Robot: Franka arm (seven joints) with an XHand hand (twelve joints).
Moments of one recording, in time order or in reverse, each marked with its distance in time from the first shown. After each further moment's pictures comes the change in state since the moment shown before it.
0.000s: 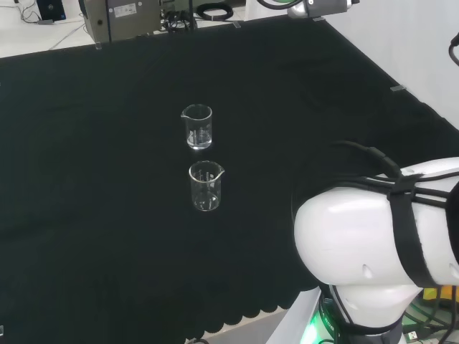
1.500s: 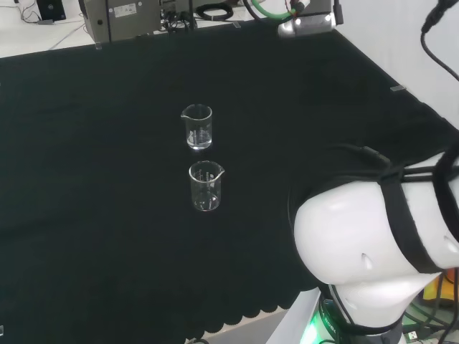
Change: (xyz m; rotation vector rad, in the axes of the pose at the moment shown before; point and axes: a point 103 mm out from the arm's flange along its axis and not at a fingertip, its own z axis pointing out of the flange) arm -0.012 0.048 0.061 0.092 0.016 0.050
